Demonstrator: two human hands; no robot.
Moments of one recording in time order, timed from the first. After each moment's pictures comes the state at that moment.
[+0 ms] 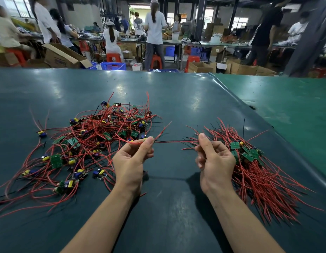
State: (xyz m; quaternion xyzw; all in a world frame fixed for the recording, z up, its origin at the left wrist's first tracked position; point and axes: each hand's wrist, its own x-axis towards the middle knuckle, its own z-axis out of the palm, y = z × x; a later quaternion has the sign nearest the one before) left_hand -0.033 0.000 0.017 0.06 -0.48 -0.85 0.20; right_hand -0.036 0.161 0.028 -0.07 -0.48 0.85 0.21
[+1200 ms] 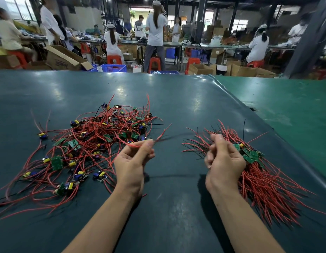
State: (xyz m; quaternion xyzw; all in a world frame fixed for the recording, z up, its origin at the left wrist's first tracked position) left_hand -0.031 0.001 0.020 0.06 -0.43 -0.88 0.18; right_hand -0.040 0.171 0.036 -0.10 -0.45 0.84 0.28
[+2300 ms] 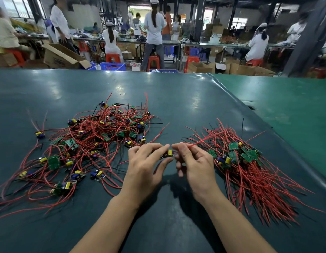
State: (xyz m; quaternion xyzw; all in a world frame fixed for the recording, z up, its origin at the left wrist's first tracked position) left_hand -0.022 0.004 0.008 -0.21 -0.85 -0.30 0.38; right_hand -0.027 0.142 0.022 0.04 -0.59 0.80 0.09
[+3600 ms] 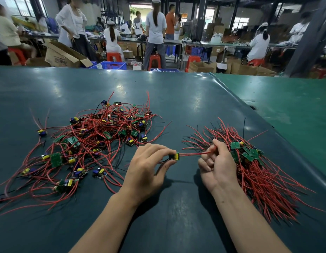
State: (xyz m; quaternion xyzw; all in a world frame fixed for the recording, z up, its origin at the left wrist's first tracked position) left_hand -0.026 -0.002 0.009 -0.28 -0.82 -0.33 0.37; right_hand -0.048 0.174 0.032 -0.15 -0.35 0.92 0.10
